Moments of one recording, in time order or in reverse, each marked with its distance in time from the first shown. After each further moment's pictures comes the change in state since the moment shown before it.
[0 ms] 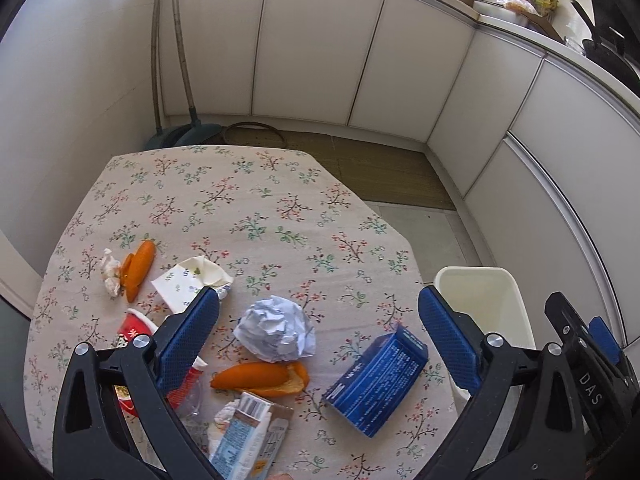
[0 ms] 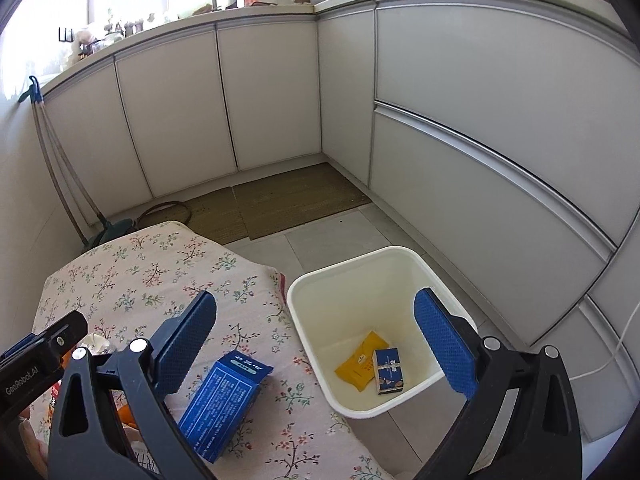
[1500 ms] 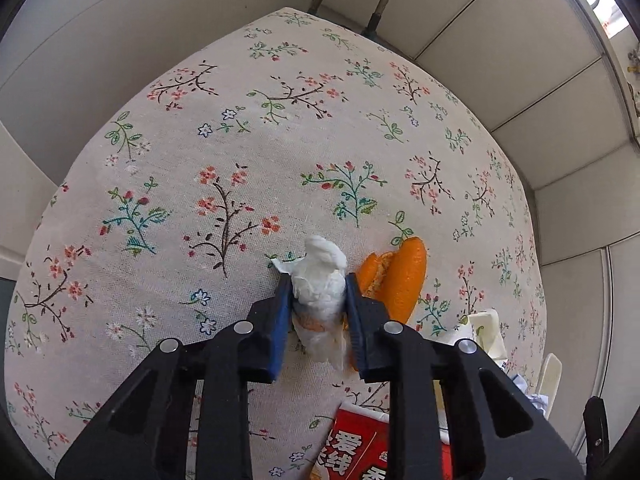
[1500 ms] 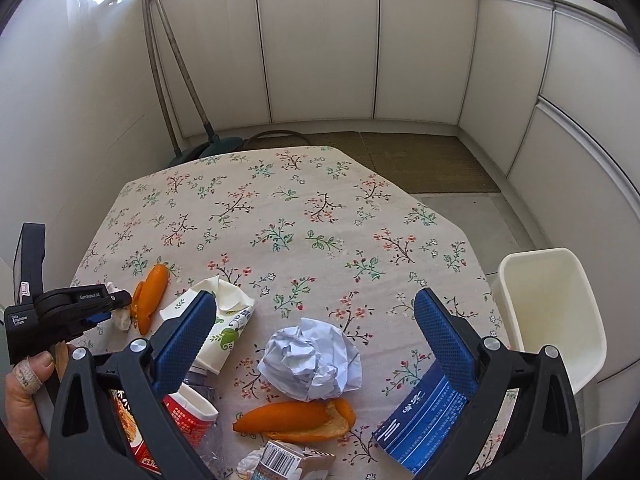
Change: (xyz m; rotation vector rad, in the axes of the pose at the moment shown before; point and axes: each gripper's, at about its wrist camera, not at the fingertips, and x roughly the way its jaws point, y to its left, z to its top) left arm 0.115 0.281 -0.007 -0.502 0.255 0.048; right arm 0.050 0.205 -0.051 -0.264 0.165 0.279
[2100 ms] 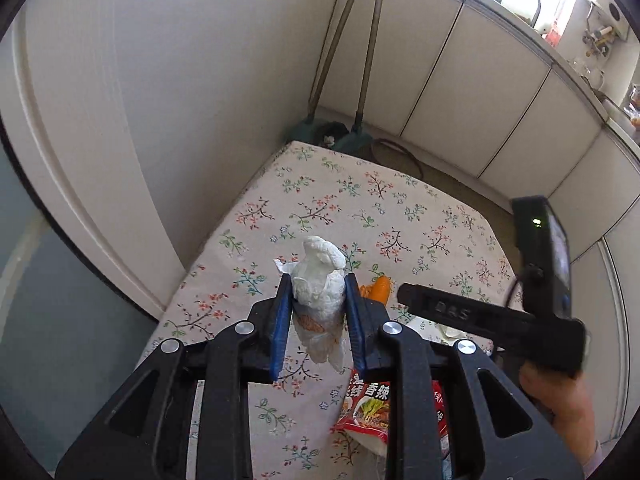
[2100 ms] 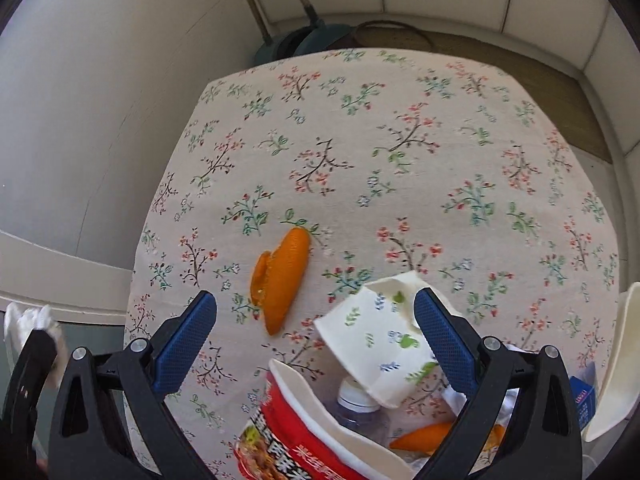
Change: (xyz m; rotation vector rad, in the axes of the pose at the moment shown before) left arm -0.166 -0.023 -0.027 0.155 -0.316 0.117; right arm 0.100 0.129 0.035 -0.113 0.488 0.283
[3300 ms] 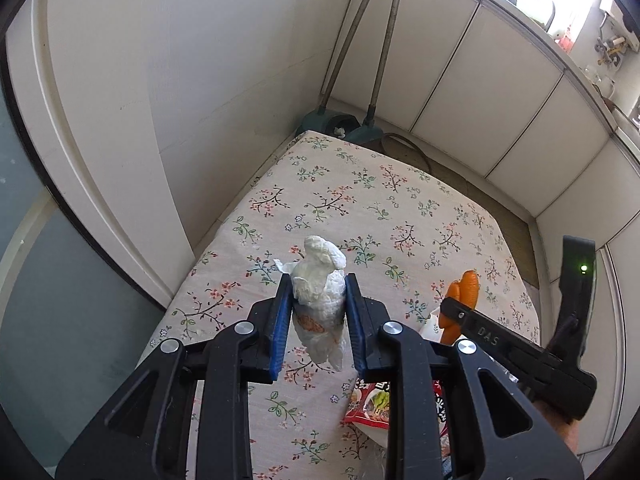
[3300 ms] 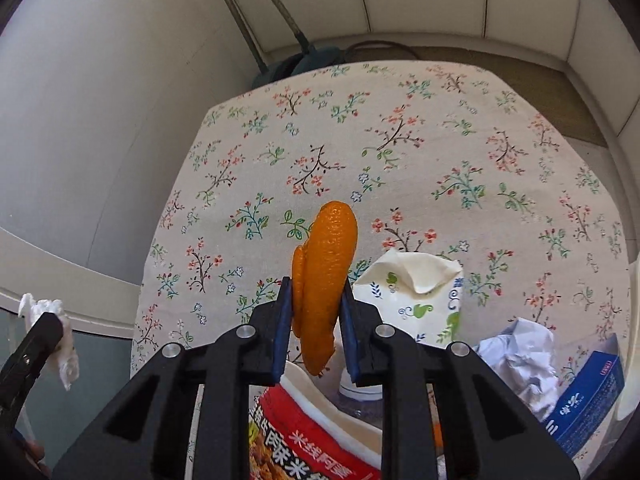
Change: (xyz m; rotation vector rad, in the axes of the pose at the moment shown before) left arm 0.008 0.019 -0.004 -0.036 0.039 -0.001; right arm -0.027 -0.016 -0.031 0.059 -0.155 0.028
